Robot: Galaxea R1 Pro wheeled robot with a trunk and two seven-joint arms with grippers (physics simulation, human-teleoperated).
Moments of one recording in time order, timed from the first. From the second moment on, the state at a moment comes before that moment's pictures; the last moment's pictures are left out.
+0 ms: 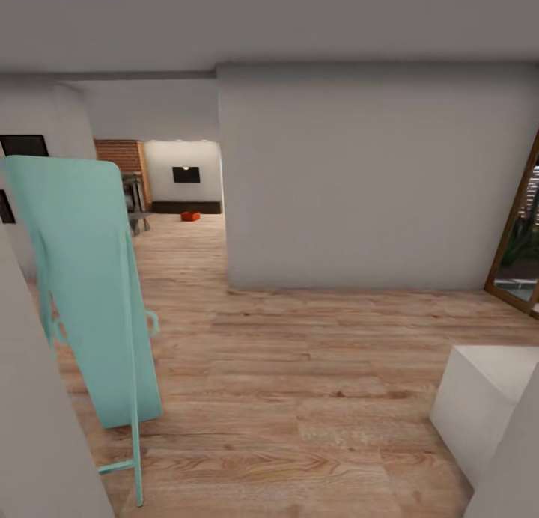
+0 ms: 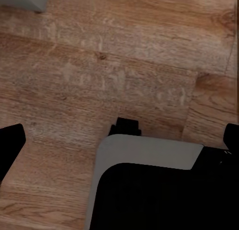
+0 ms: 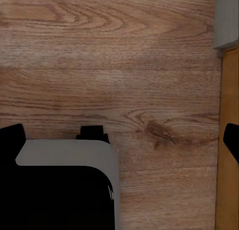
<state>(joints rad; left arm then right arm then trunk) -0.20 0.02 -0.08 0.00 0.23 -0.04 0.07 -0.16 -0.03 0.43 0.03 -0.42 -0.19 -0.08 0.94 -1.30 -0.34</state>
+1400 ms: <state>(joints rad) -0.20 0.02 -0.08 0.00 0.23 -0.05 0.07 -0.16 -0.03 0.43 0.03 -0.42 -0.19 -0.08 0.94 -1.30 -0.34</state>
